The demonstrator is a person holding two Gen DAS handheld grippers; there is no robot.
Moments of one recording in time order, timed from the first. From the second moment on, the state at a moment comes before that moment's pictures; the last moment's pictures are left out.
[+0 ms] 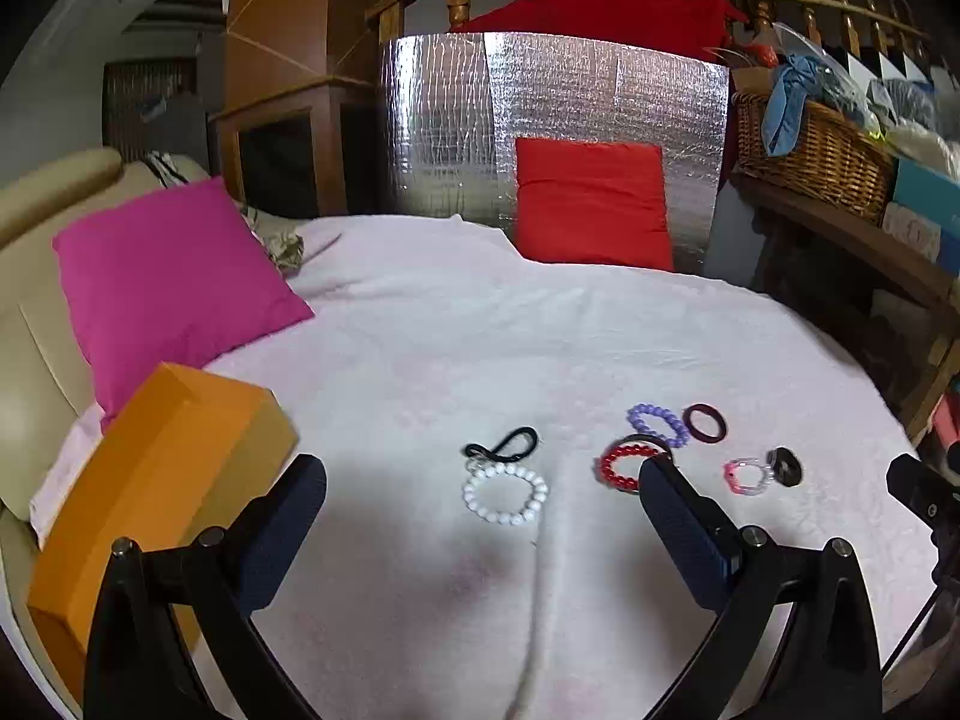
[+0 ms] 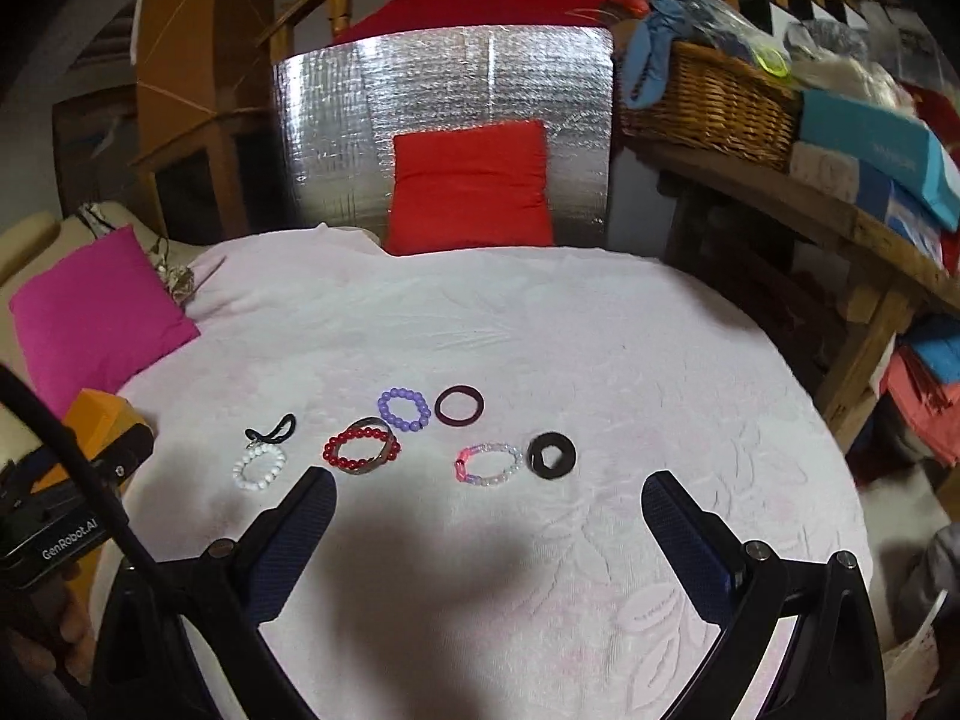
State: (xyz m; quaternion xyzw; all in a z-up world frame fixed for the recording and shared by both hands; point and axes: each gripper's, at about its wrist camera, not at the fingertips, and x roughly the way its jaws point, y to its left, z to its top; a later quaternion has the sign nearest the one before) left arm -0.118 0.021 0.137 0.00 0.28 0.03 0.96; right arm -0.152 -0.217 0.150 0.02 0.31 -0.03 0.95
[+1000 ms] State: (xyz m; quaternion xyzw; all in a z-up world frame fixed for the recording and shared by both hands) left arm -0.072 0.088 0.073 -0.03 0.39 0.06 0.92; right arm -0.102 -0.271 0.102 0.12 0.37 0.02 0.92
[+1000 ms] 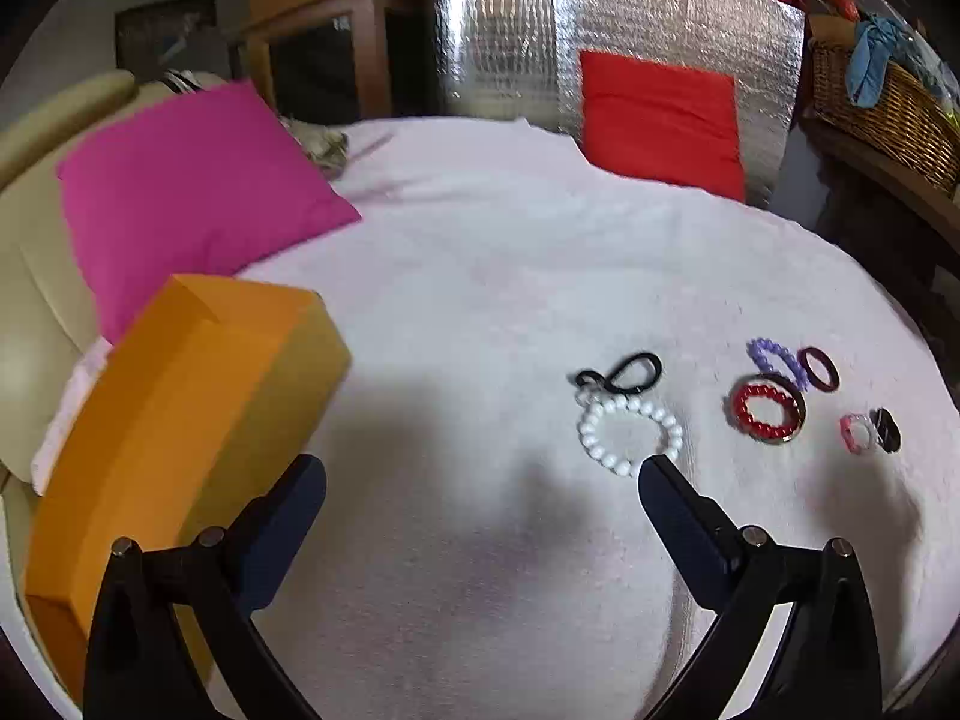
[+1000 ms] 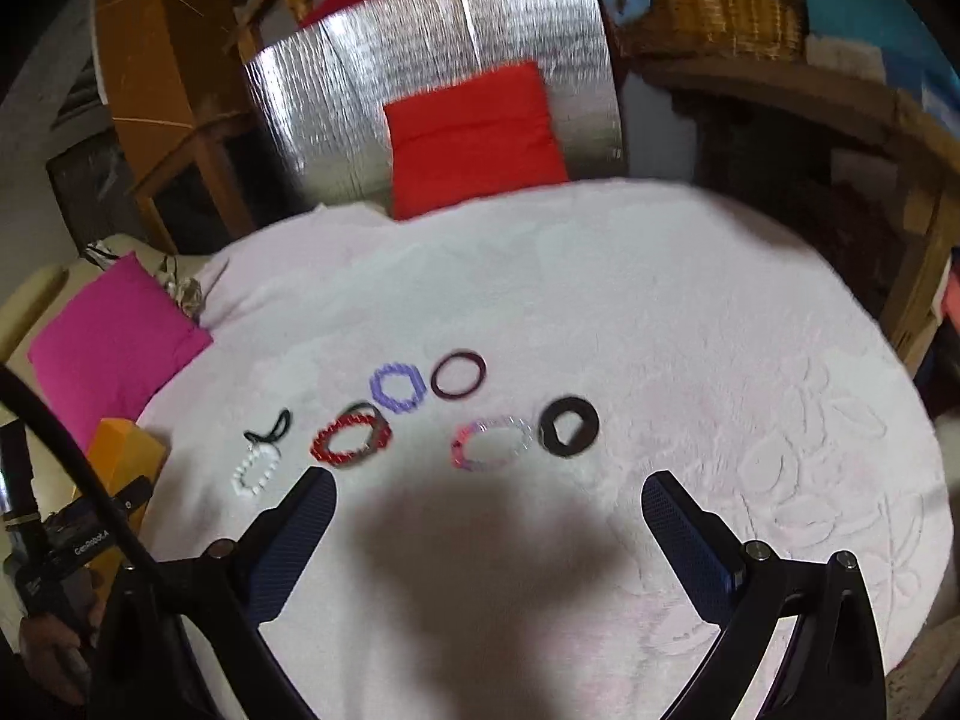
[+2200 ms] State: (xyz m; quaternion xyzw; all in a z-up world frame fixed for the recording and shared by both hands) left arm -0.004 0.054 0.024 -0.04 0.48 -0.01 0.88; right arm 0.001 -0.280 0.018 0.25 0.50 0.02 0.83
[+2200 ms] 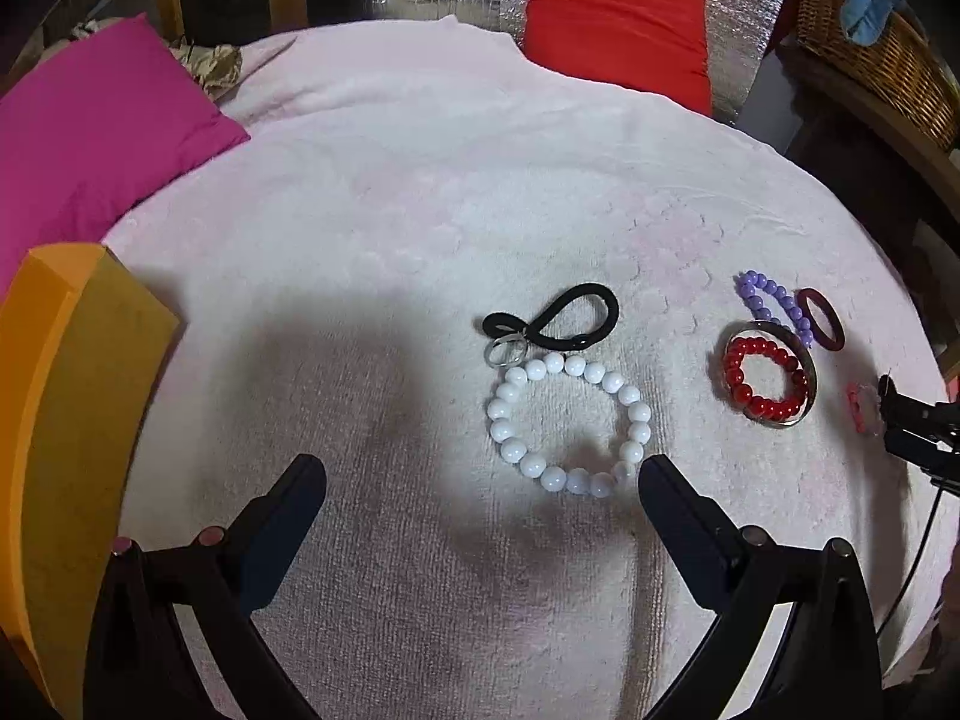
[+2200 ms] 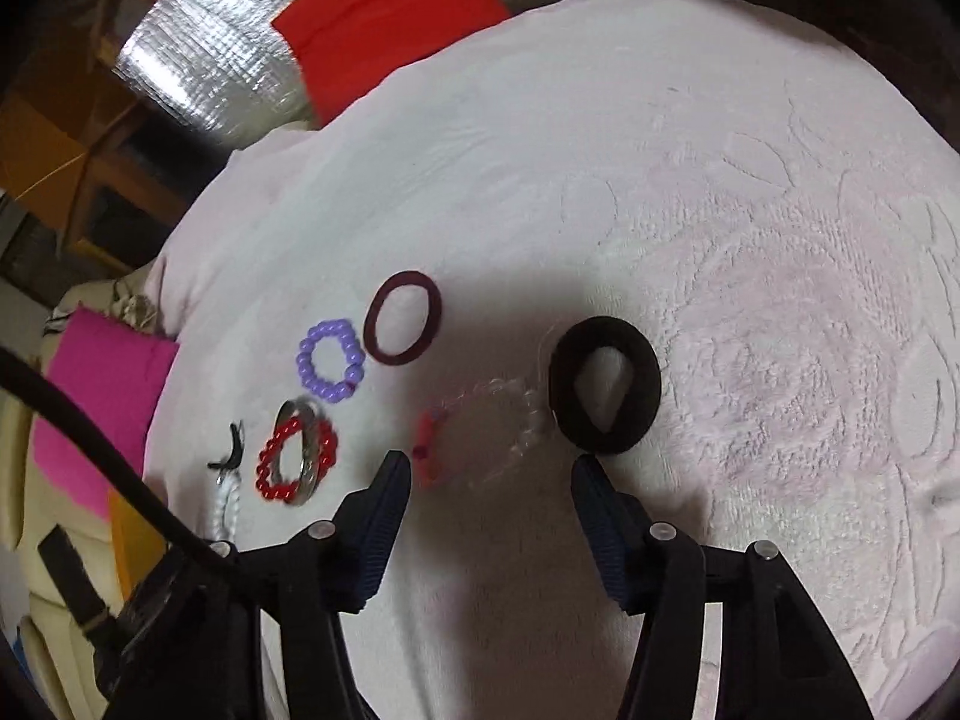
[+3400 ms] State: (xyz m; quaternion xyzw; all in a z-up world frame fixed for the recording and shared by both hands) left arm -0.022 0.011 0.047 -0.04 0.43 -0.14 0.89; right arm -0.022 -0.275 0.054 0.21 0.43 0.06 0.88
